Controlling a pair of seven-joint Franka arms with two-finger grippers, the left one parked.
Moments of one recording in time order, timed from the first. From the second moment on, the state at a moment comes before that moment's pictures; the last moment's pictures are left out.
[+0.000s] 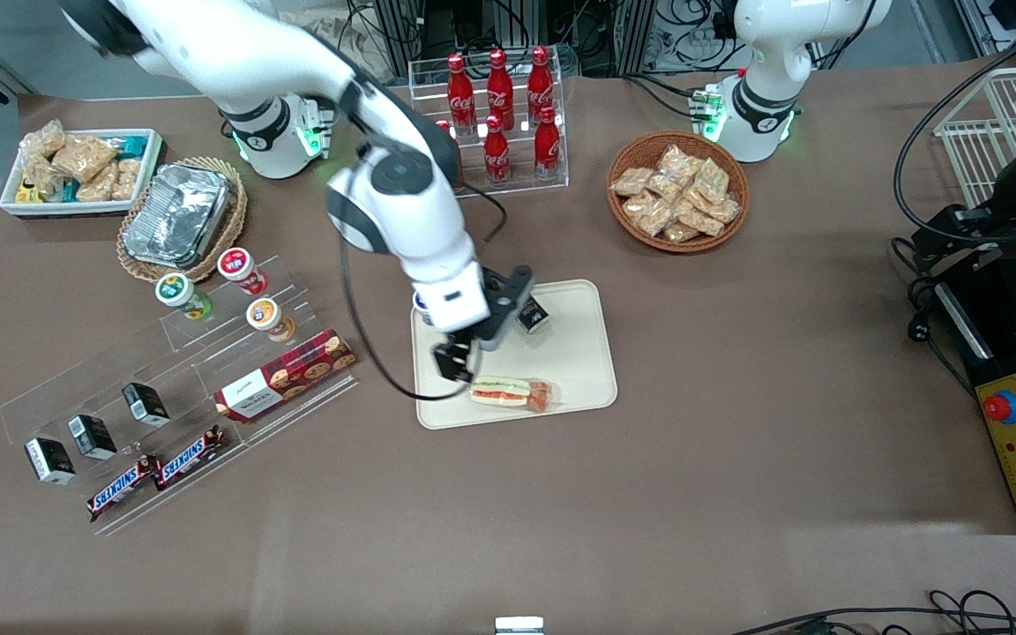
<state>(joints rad) 0.27 0.39 0.44 -1.63 -0.30 2.25 -0.17</state>
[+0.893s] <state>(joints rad) -0.02 -0.04 0.02 -1.65 -0.07 1.69 -0.20</state>
